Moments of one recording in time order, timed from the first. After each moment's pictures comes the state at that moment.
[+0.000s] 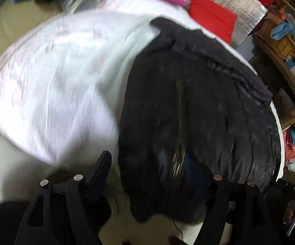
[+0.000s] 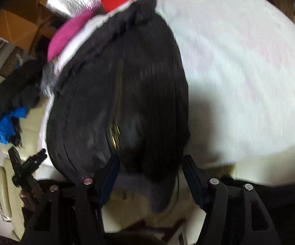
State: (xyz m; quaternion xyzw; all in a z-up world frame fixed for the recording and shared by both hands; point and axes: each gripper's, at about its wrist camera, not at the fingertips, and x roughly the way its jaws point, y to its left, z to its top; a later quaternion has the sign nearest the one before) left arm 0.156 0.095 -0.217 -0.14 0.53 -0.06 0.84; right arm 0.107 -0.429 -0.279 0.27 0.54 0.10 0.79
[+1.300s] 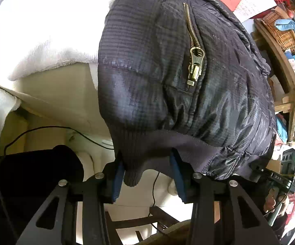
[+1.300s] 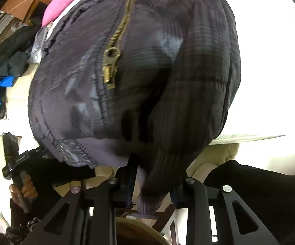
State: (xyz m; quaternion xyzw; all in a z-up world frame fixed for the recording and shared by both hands) left arm 0.114 0.090 -0.287 -0.20 0.61 -0.12 0.76; right arm 0.091 -0.365 -0.310 0.21 0.60 0.12 0.76
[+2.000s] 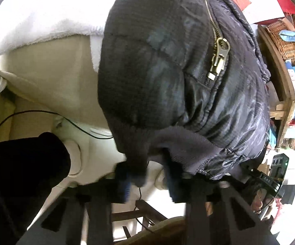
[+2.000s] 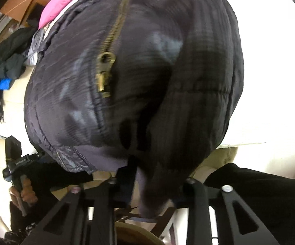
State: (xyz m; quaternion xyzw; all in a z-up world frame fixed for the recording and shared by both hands) left arm 0.115 0.089 -0.307 -0.26 0.63 -0.14 0.72; right arm 0.094 -0.384 -0.307 0.21 0.59 0.10 0.77
